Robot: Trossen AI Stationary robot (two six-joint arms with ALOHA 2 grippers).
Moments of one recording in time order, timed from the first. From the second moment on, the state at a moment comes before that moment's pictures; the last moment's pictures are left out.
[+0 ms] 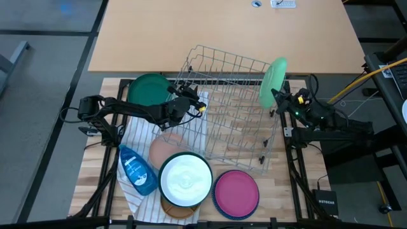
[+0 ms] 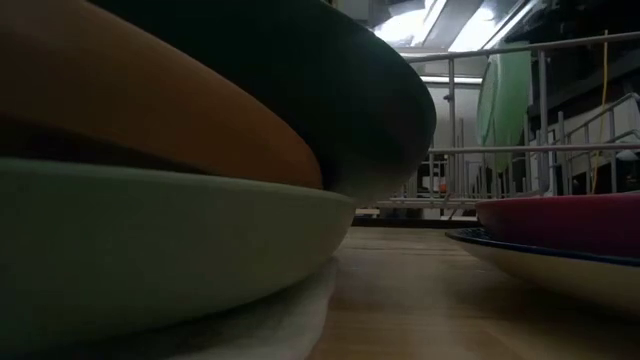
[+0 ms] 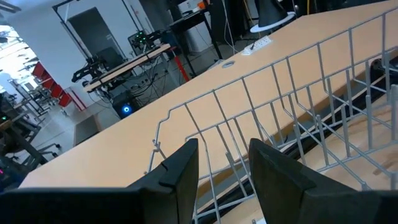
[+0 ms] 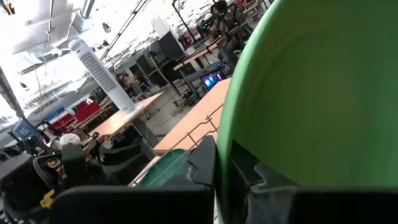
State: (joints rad) left arm 0.12 1.66 1.04 0.39 -1.09 0.18; right arm -0.07 0.28 0.53 -0.22 0.73 0.57
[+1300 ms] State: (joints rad) left arm 0.12 1.66 1.04 0.37 -1.07 0.14; right arm -0.07 0.28 0.53 -0.57 0.82 0.54
